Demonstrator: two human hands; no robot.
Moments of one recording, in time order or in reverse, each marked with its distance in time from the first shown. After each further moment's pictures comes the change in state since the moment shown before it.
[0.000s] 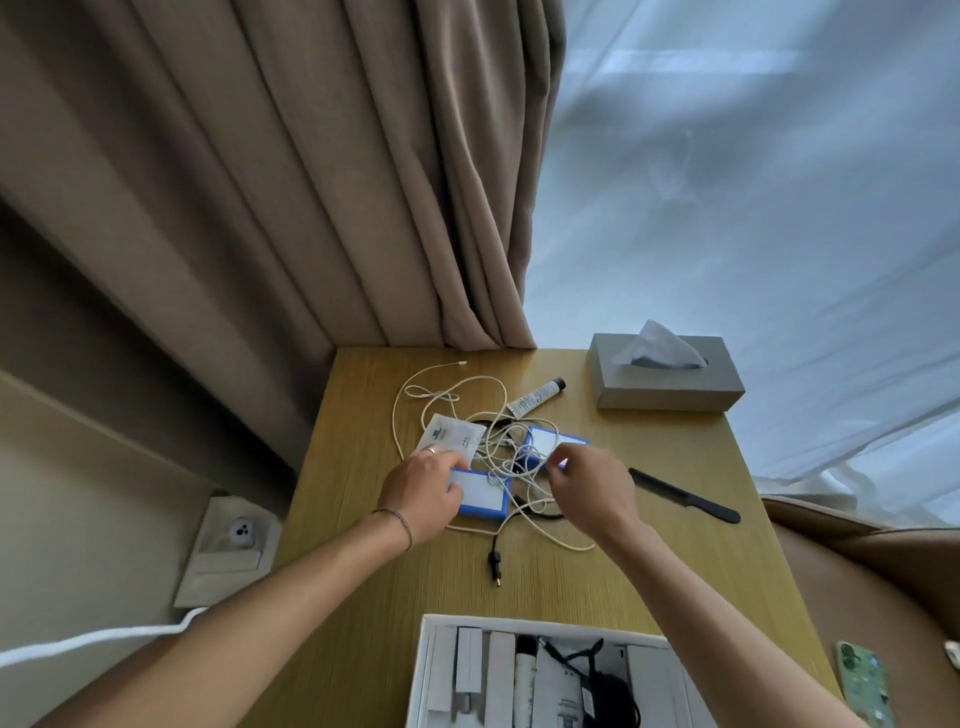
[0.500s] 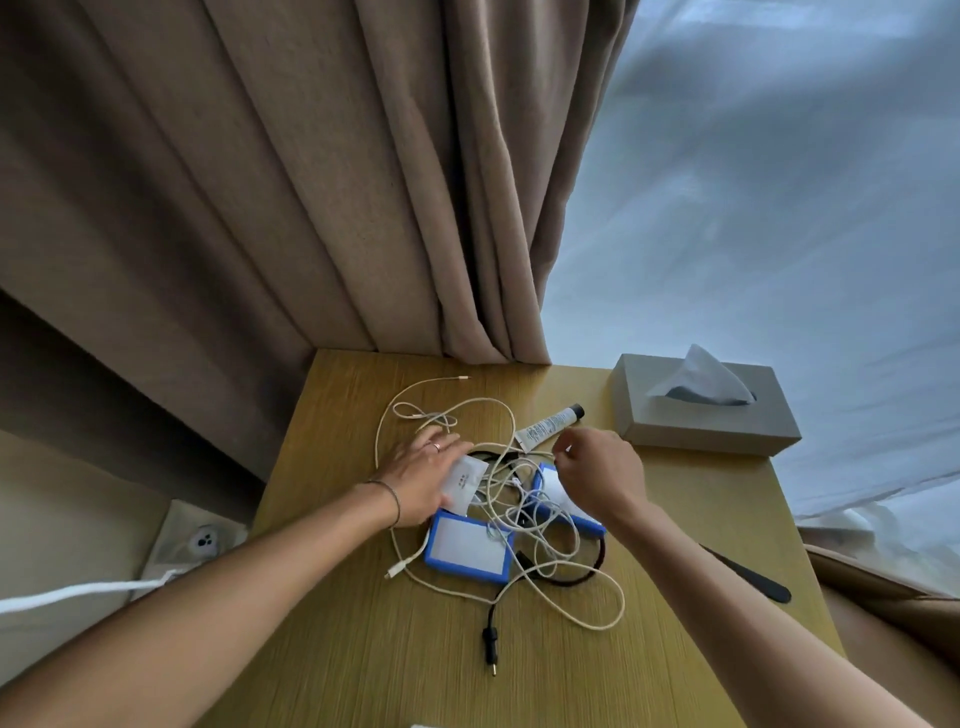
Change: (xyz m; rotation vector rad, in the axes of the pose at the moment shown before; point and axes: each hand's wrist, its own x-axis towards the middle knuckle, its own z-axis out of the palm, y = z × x) left_hand 0.120 -0.057 0.038 0.174 -0.319 0.108; right_hand 0.127 0.009 0.037 -0.097 0.018 -0.078
